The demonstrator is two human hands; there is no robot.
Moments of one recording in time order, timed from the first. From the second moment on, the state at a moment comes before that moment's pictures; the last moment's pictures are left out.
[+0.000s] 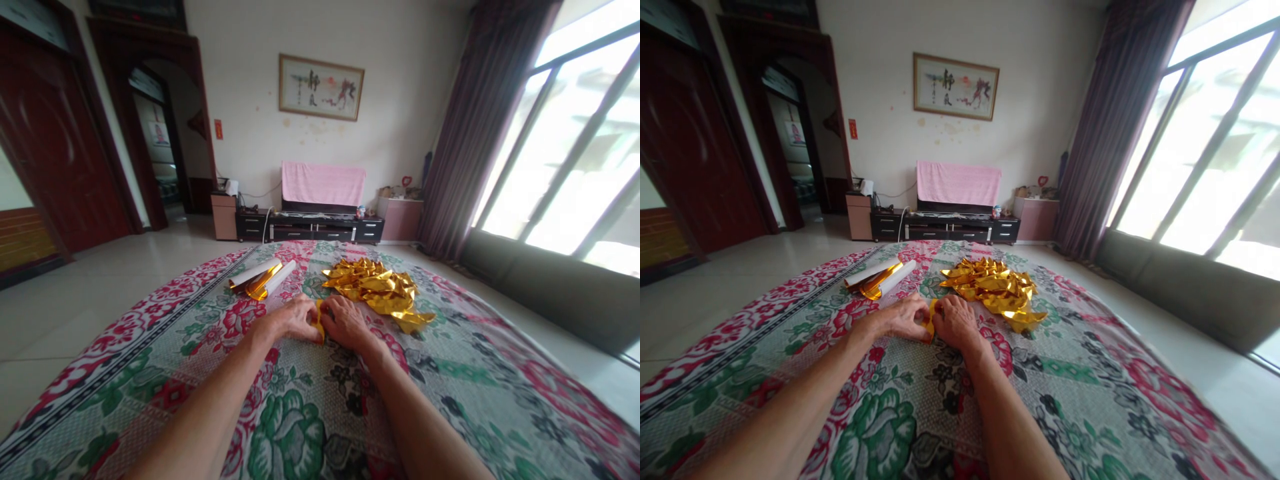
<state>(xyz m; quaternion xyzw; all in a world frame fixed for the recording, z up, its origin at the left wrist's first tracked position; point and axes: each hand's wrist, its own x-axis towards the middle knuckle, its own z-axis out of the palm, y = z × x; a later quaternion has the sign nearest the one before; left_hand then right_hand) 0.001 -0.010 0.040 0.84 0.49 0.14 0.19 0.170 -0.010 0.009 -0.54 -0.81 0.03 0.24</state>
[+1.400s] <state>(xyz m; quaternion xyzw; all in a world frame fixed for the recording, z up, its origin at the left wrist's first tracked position) -0.002 -0.007 0.042 0.85 0.47 0.16 0.19 0.152 -0.001 0.000 -0.47 -0.82 0.02 0.33</state>
